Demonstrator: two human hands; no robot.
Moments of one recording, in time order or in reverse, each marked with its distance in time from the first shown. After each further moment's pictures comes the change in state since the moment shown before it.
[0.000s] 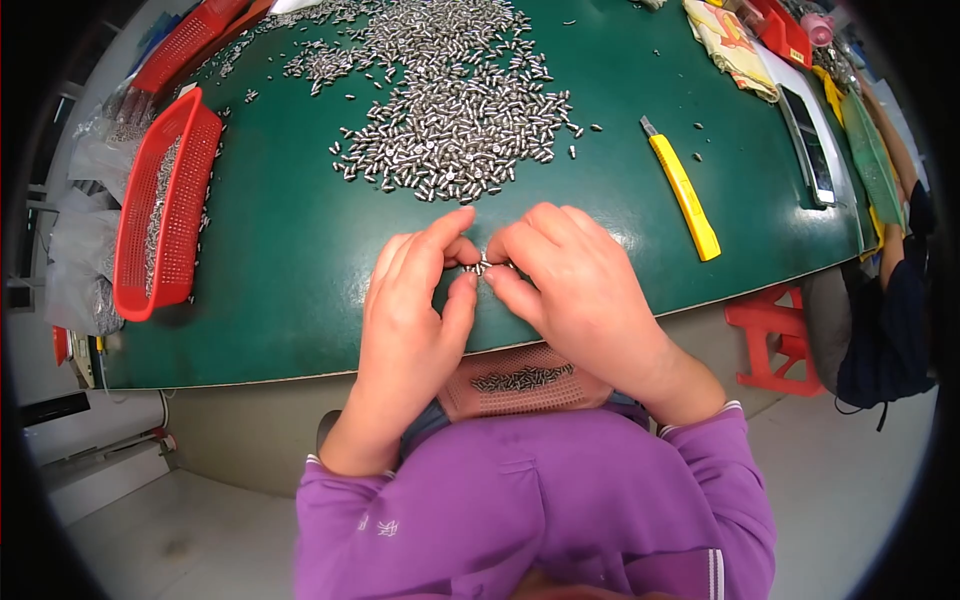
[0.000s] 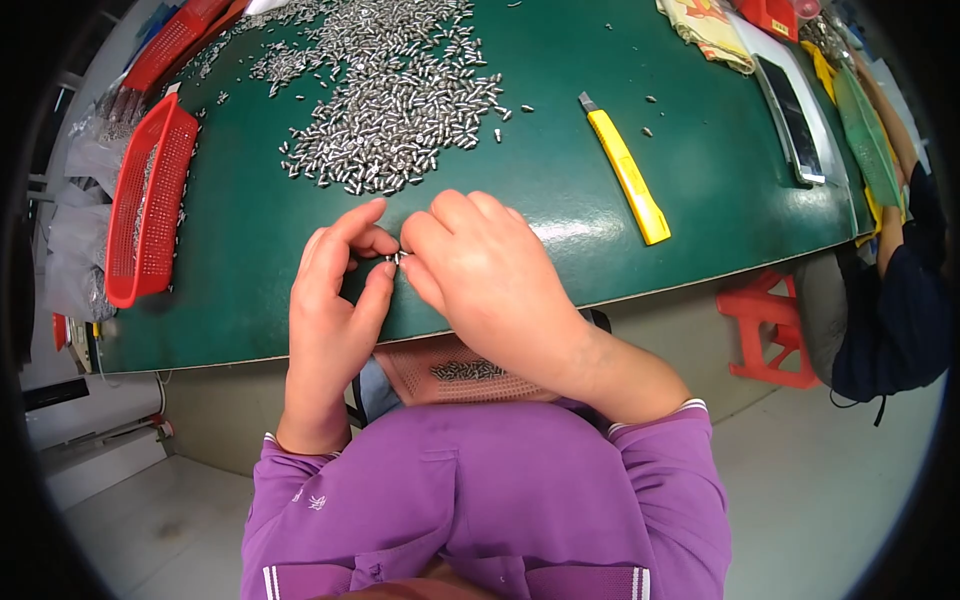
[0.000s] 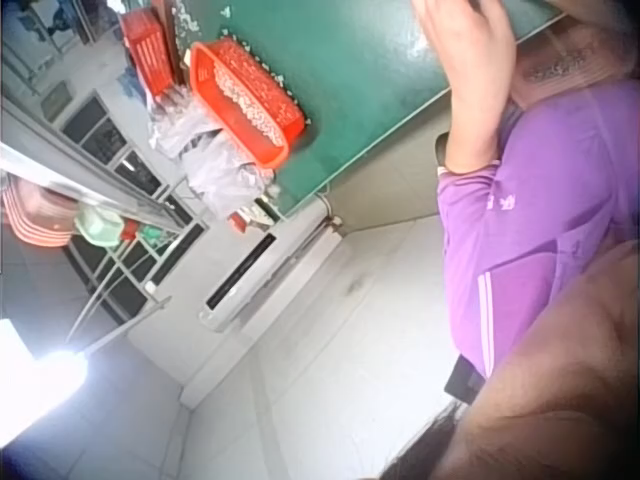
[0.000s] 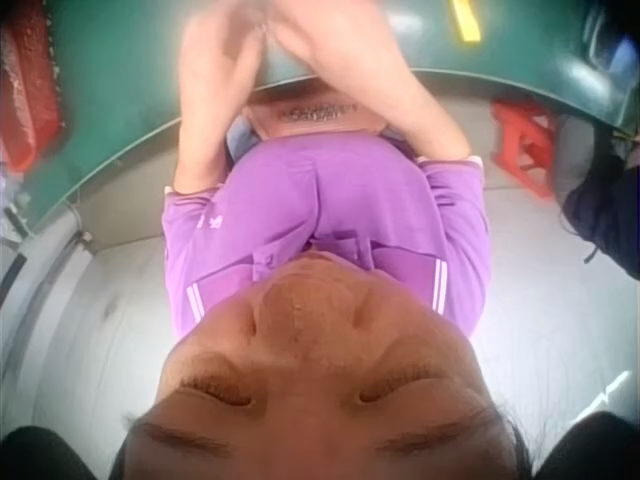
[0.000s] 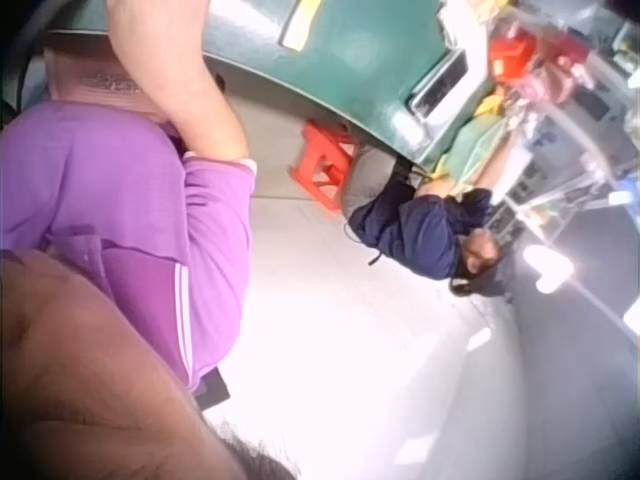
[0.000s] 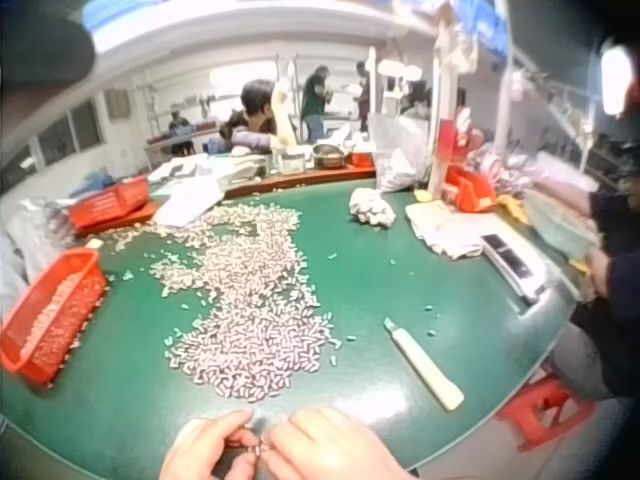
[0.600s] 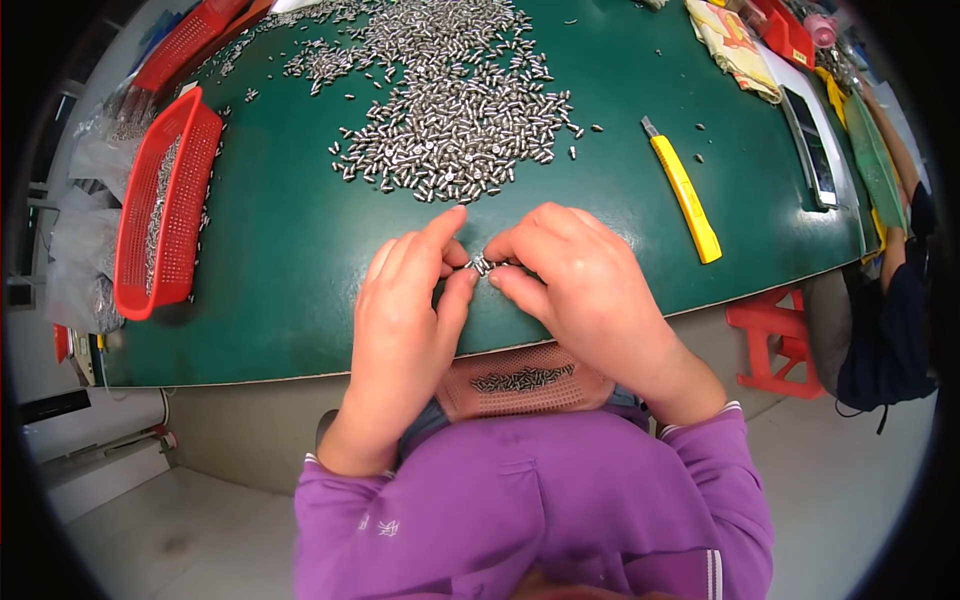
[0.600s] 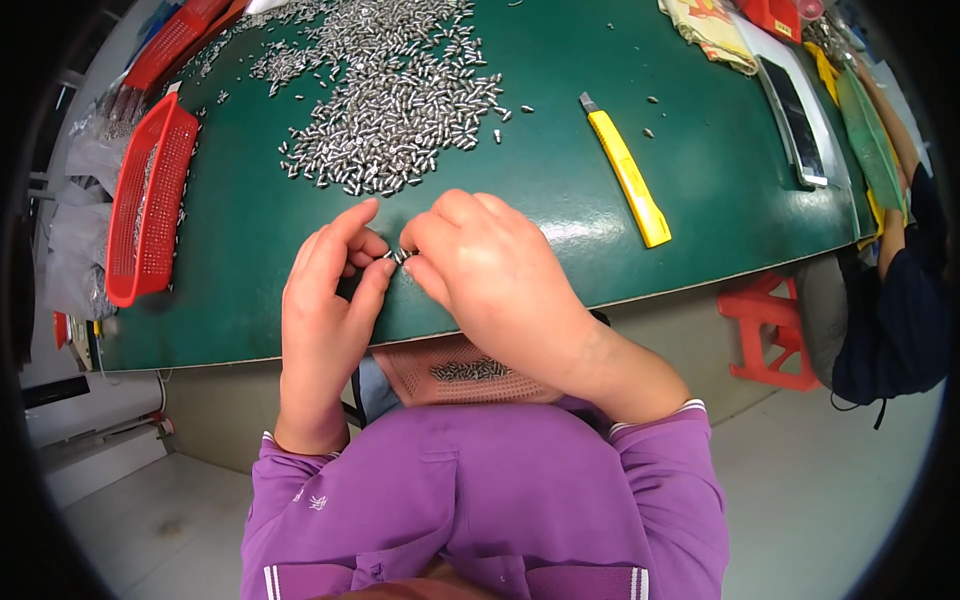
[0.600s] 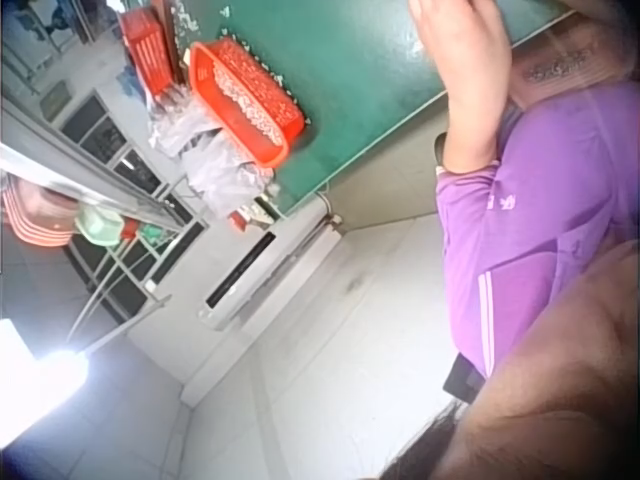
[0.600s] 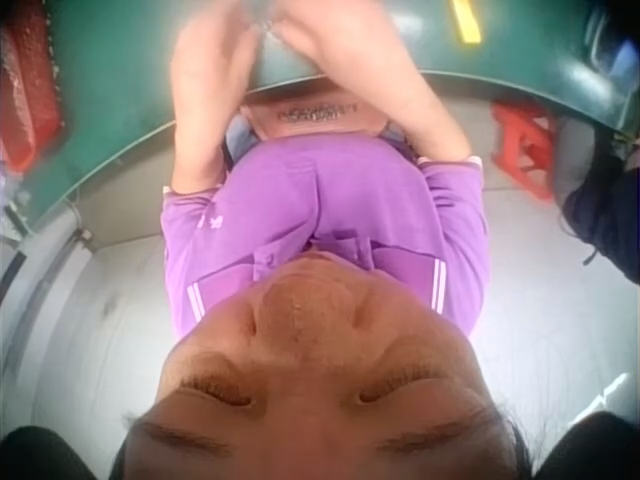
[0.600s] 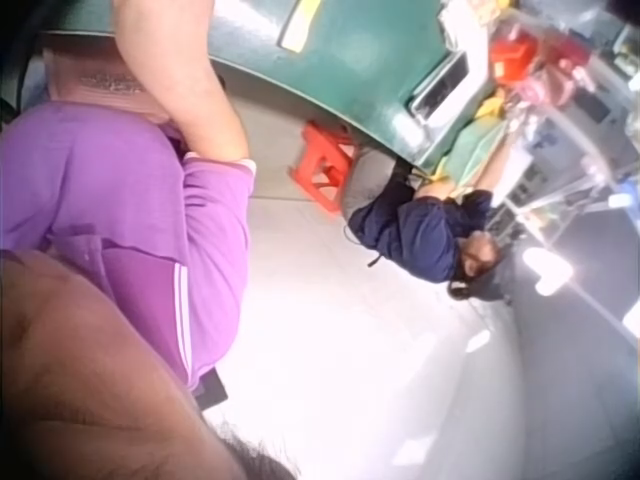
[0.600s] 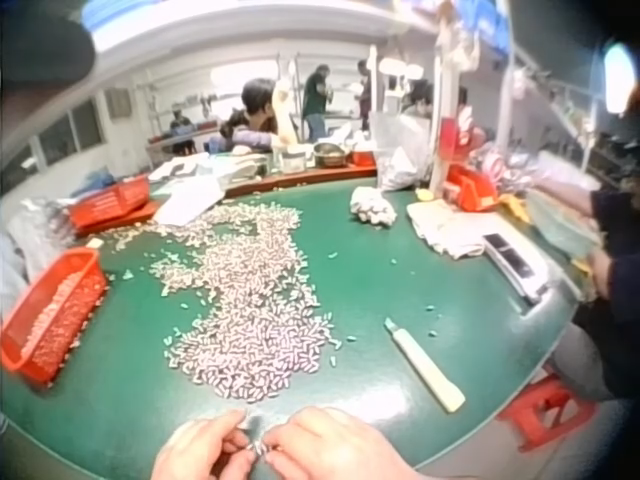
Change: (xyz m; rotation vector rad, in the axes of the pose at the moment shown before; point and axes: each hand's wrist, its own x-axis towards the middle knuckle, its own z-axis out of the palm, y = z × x) left_hand 0.002 0.003 -0.003 0.074 -0.024 -0.017; right_hand 0.001 0.004 -0.009 0.105 -0.019 -0.002
